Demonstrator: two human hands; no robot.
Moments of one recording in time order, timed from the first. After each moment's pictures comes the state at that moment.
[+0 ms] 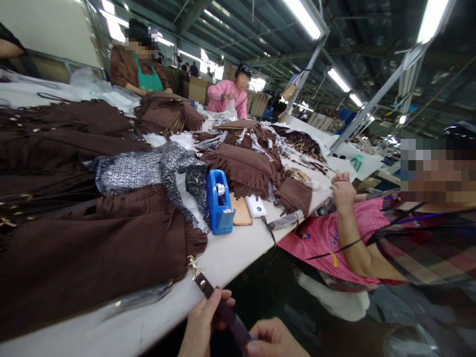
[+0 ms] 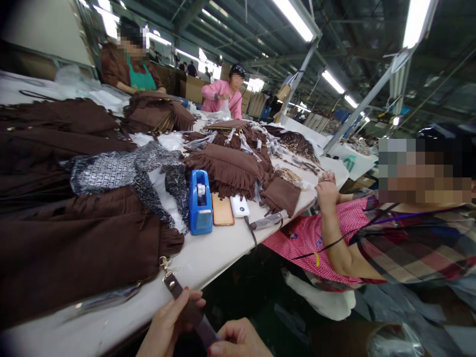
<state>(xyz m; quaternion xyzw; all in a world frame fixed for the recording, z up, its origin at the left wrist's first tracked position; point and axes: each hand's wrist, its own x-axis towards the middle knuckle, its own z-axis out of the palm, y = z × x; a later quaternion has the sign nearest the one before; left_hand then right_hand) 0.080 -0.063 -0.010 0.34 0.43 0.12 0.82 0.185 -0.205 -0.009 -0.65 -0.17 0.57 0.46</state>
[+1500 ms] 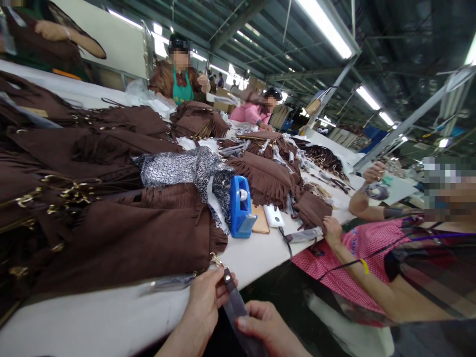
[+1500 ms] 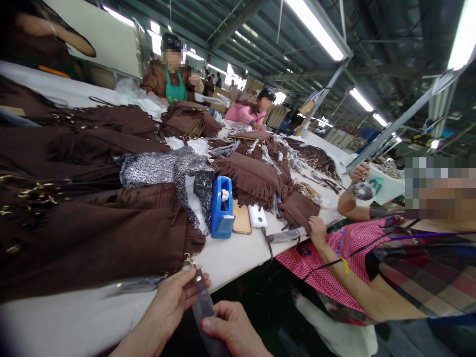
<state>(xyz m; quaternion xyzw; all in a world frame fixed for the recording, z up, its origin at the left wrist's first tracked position) 0.090 -0.016 0.016 0.19 0.48 0.19 0.83 0.169 -0.143 0.001 -0.61 -0.10 0.59 0.52</state>
